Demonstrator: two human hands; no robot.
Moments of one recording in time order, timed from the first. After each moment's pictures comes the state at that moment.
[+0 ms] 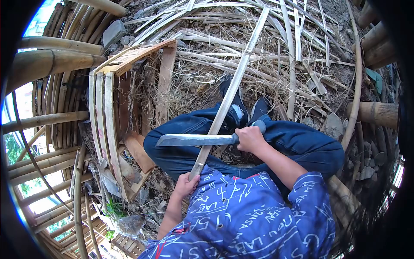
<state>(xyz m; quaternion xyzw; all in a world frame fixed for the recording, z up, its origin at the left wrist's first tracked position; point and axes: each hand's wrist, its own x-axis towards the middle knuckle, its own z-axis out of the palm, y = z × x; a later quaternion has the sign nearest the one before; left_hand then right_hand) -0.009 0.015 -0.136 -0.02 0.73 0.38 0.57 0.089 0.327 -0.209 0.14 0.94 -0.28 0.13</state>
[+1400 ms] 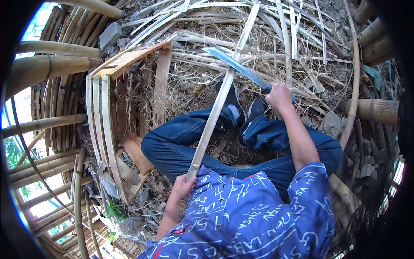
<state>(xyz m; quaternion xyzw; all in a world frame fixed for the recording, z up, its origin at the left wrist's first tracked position) -0.010 0.015 -0.134 -0.05 0.72 0.39 0.57 0.084 0.487 -0.223 0.44 0.88 -0.18 0.08</state>
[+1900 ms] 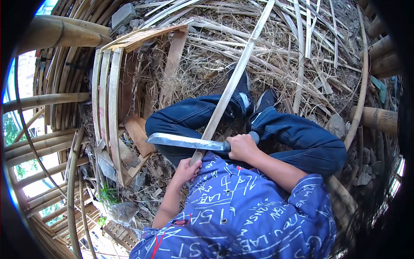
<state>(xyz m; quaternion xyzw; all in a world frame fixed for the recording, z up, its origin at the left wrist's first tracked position) -0.010 0.018 -0.130 -0.03 0.72 0.39 0.58 0.092 0.264 -0.176 0.12 0.91 -0.37 0.17</state>
